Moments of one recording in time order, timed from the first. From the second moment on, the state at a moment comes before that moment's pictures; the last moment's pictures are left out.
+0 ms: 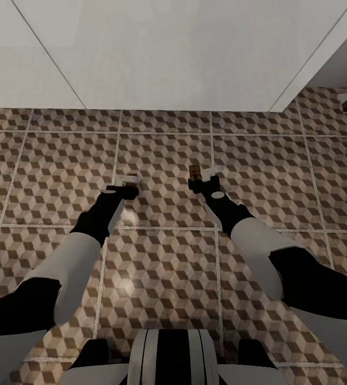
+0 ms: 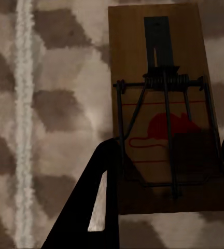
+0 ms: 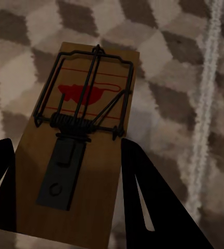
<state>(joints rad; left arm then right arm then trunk) -1.21 -0.09 -0.04 -0.64 -0.07 0.41 0.15 -1.38 0.17 0.13 -0.24 0.17 -0.07 -0.12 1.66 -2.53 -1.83</state>
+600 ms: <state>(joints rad) -1.26 -0.10 -0.04 -0.47 -0.06 0.30 0.23 -1.35 0.17 0.13 -0.24 0.17 -0.08 -0.11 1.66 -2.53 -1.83</state>
